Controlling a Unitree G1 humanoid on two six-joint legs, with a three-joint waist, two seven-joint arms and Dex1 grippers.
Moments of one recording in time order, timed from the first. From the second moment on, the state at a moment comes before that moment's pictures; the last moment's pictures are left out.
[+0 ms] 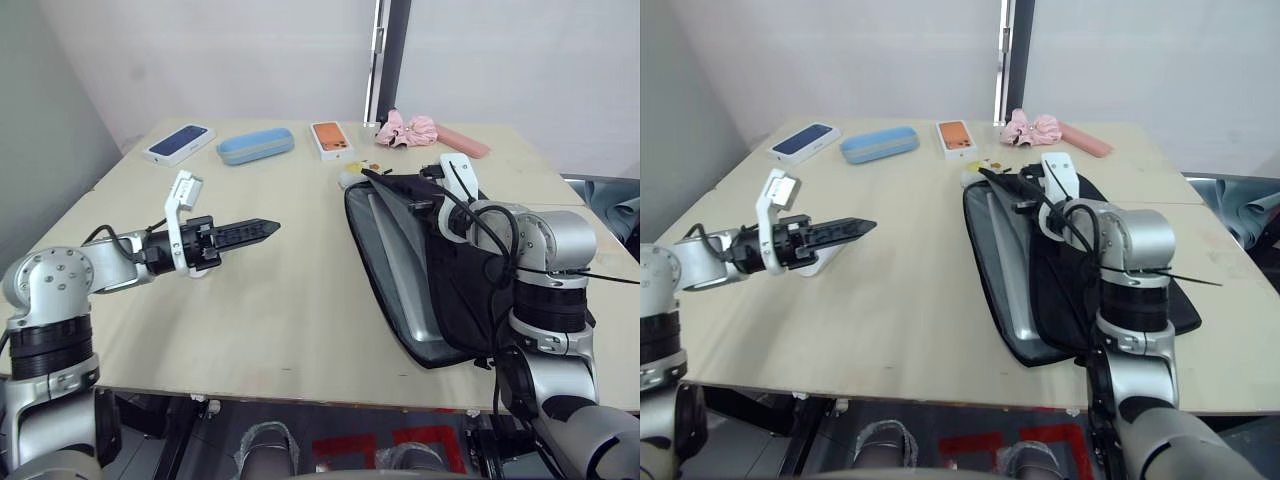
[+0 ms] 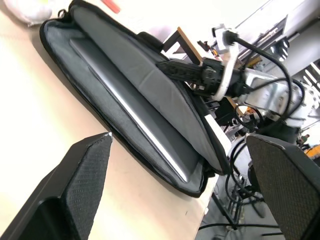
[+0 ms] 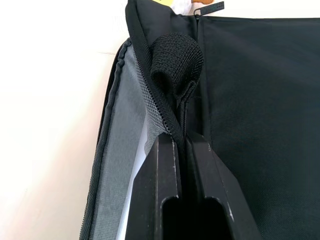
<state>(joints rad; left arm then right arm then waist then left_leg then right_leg) -0.49 0.71 0.47 -0.10 -1.19 1.42 -0.69 -0.79 -0.34 -0.18 -0.20 0.38 1.46 0.18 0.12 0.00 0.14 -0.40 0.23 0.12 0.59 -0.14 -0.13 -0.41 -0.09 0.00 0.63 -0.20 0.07</state>
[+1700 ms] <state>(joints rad) 0.10 1.23 0.72 0.38 -0.65 0.67 -1.48 0.08 -1.00 -0.65 -0.28 0.60 0.79 1.13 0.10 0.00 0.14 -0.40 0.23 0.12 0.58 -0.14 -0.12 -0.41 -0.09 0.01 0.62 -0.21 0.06</state>
